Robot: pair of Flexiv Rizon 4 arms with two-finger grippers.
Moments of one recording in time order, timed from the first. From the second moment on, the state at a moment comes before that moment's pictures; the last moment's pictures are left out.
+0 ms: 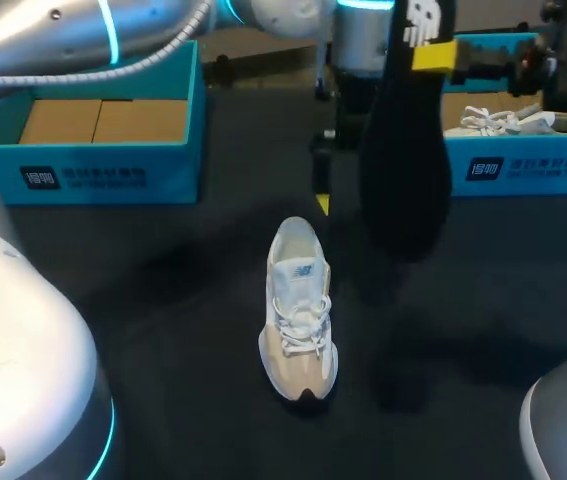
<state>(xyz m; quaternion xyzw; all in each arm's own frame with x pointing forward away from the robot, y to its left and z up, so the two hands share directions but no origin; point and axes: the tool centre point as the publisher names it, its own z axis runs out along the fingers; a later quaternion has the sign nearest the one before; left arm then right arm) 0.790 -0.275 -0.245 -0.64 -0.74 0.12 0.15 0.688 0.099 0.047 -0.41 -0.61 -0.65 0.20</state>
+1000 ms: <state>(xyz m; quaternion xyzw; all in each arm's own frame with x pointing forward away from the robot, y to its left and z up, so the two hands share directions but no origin) 0.803 -0.234 -0.094 -0.64 -0.74 0.23 -0.07 0.722 0.016 0.019 -0.49 -0.55 -0.61 0.30</state>
